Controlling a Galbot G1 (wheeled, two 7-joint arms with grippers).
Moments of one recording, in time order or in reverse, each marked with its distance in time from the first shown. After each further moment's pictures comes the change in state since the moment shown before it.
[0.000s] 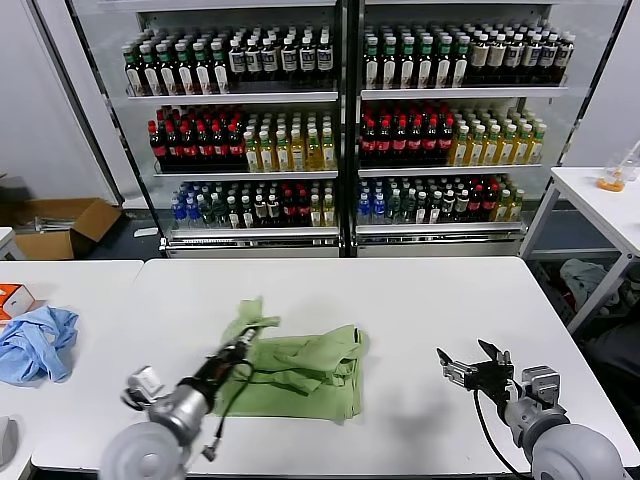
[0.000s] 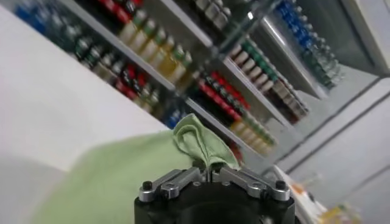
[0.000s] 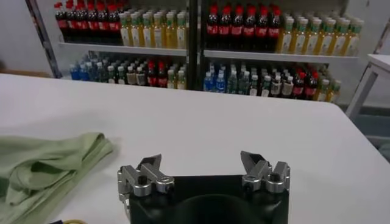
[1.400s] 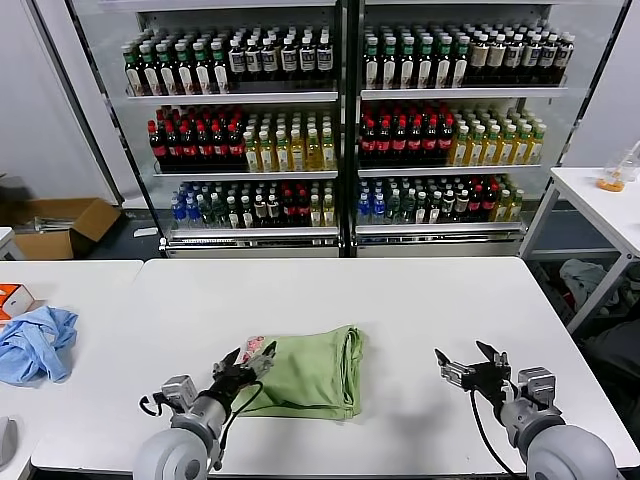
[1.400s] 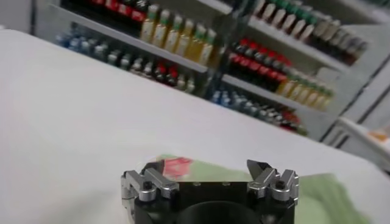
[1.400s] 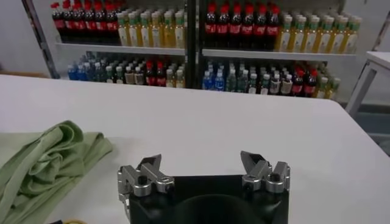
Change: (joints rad) left arm 0.000 0.013 0.076 0.123 0.405 -0.021 -0.015; right arm 0.011 0.025 -0.014 -0.014 -0.022 0.000 -0.001
